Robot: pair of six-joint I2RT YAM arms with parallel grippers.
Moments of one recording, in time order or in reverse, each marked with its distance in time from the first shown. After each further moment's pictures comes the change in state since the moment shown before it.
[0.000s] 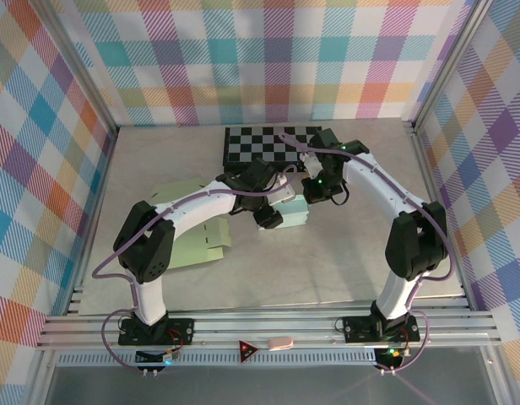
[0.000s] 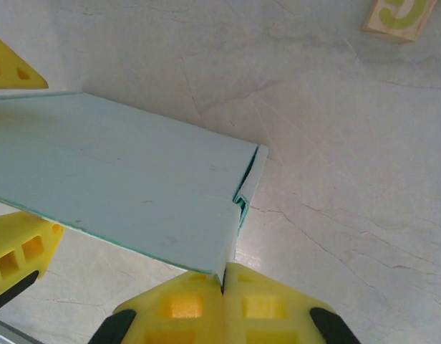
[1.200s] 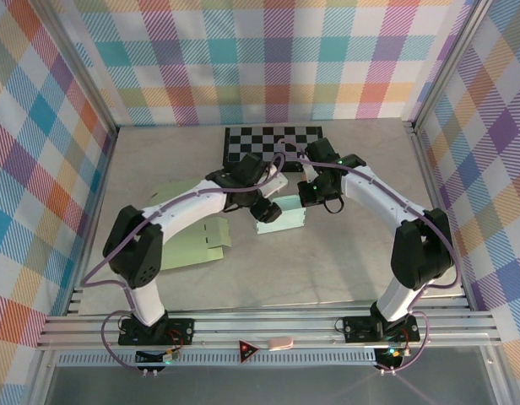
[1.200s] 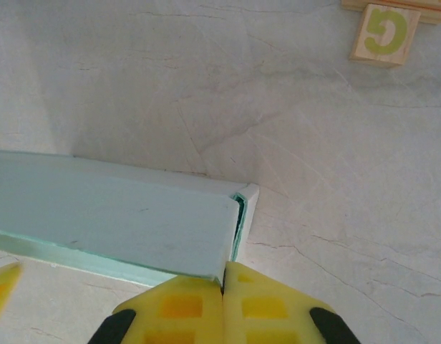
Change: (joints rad) left arm 0.033 -0.101 -0.040 0.032 0.010 -0.173; right arm 0.053 -0.076 -0.165 0.225 0.073 0.146
